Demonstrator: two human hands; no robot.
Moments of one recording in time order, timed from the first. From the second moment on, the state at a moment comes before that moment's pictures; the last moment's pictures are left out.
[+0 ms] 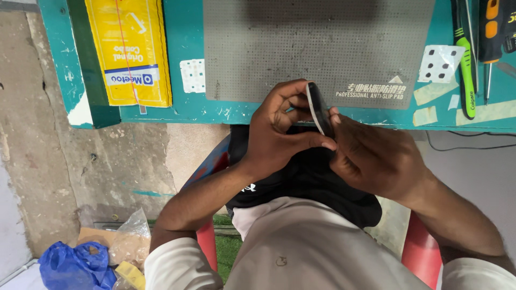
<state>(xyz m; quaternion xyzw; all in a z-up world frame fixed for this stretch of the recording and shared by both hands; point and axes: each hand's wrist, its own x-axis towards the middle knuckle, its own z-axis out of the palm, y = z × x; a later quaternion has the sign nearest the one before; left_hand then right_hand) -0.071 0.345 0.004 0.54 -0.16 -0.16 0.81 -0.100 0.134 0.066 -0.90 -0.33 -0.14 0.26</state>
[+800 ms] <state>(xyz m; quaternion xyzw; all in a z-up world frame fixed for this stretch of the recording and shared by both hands) -0.072 0.341 0.008 0.57 -0.17 -0.13 0.79 -0.111 0.143 0.070 -0.91 -0.22 -0.12 0.33</state>
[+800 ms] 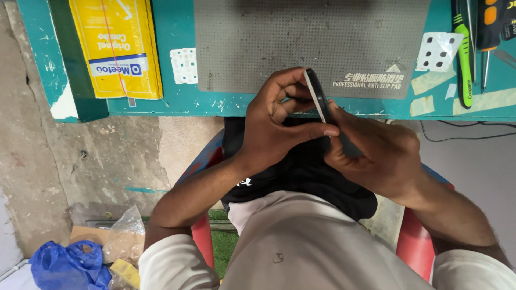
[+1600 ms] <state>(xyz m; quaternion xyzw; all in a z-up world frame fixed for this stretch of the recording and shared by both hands) -0.070 0.343 0.003 0.60 -0.22 -0.11 0.76 -0.122 0.155 0.071 -0.94 -0.22 -0.14 0.23</state>
